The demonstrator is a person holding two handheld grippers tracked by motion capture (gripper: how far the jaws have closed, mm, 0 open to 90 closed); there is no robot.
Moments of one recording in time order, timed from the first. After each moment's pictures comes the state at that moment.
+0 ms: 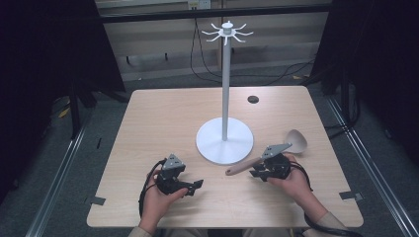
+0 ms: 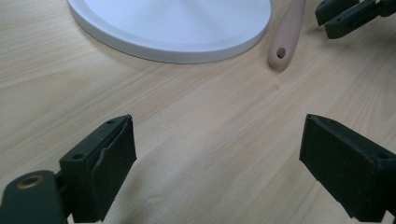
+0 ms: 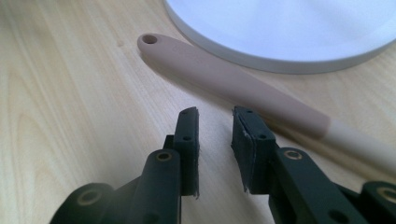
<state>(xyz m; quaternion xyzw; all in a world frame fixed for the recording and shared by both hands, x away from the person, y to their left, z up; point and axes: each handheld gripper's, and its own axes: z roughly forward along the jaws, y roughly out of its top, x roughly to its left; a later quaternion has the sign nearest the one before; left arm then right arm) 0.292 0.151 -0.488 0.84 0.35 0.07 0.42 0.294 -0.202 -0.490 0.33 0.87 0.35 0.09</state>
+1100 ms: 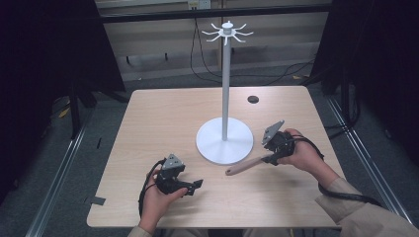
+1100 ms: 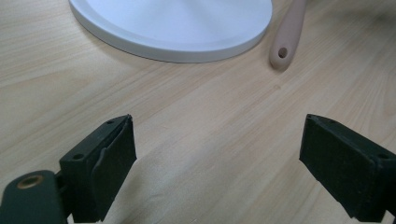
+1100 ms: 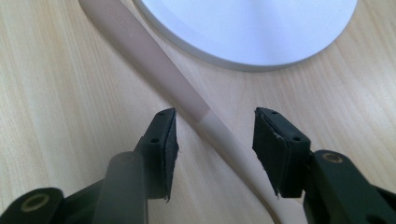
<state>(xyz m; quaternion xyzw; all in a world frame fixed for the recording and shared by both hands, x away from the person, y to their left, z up) 0.294 0.152 -0.489 0.84 0.35 0.07 0.42 0.345 -0.218 -0.443 0.21 0.95 0.20 0.12</state>
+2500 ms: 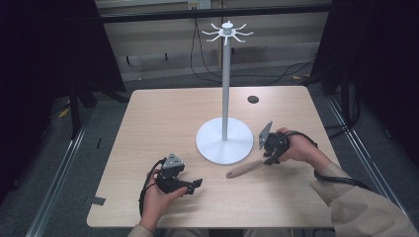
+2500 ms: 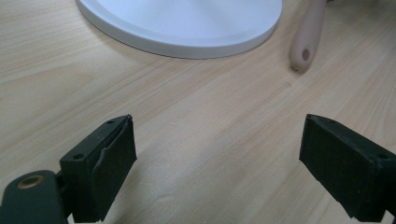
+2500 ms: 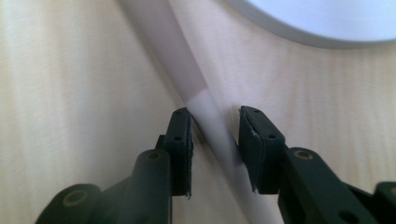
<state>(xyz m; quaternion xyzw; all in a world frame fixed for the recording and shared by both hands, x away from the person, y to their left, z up) 0.297 0.153 -0.493 0.84 0.36 0.08 0.41 0.374 -0.217 -0.469 0.11 0.99 0.13 0.03</state>
